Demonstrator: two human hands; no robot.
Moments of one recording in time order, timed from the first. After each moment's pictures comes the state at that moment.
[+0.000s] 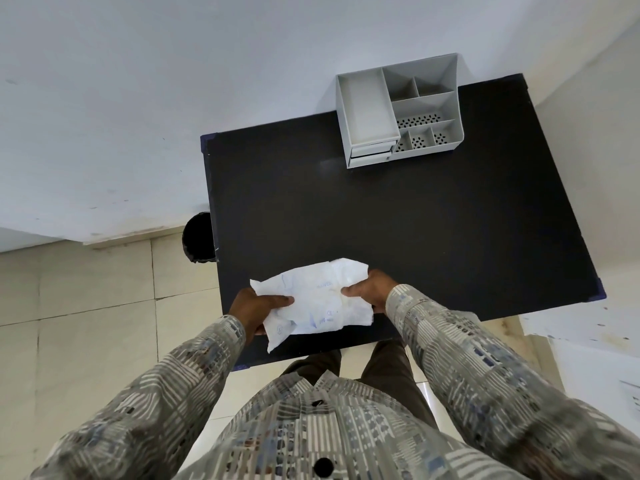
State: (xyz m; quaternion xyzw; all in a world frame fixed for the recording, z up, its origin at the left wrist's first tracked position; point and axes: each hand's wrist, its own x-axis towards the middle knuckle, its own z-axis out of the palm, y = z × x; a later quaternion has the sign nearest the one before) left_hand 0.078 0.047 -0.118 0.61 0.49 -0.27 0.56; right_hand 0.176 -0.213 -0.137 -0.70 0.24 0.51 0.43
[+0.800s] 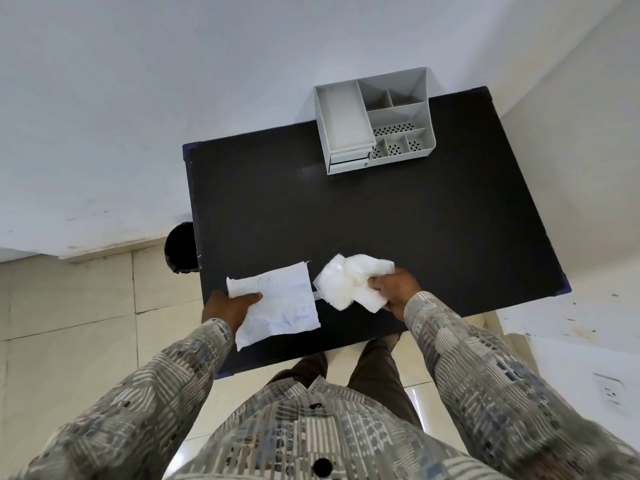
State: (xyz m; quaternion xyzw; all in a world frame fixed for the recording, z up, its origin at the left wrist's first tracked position) left_hand 0.079 0.055 -0.120 0.73 0.50 -0.22 0.41; right_hand 0.171 -0.271 -0.123 -0.66 0.36 0.36 0.55
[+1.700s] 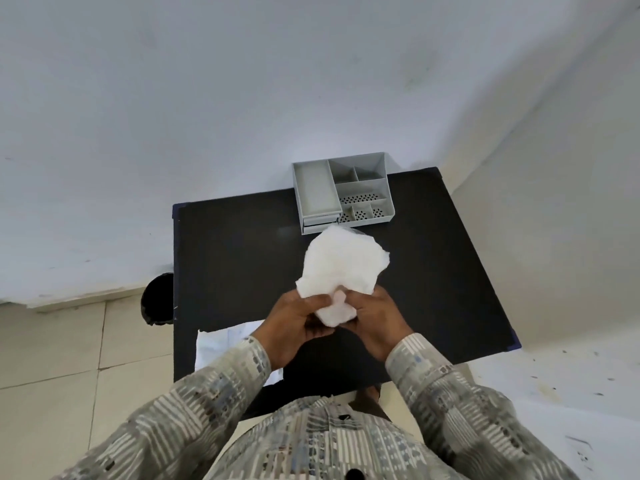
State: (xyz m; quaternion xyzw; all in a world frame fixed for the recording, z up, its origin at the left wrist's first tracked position) left_hand 0.163 -0.107 0.028 0.49 0.29 -0.26 0.78; right_hand 0.191 -0.268 0.035 -0.57 0.20 0.29 0.74
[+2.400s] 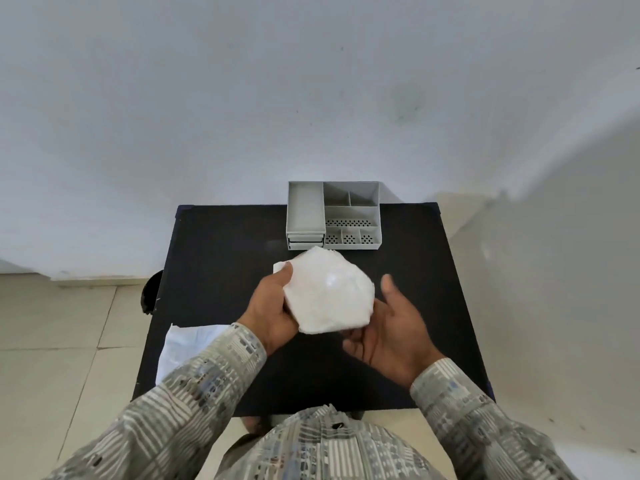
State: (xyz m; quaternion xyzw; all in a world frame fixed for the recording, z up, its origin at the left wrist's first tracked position) left_hand 0.211 -0.186 0.073 0.28 0.43 -0.09 0.86; right_hand 0.232 -0.387 0.082 -0.41 0.16 0.48 0.76
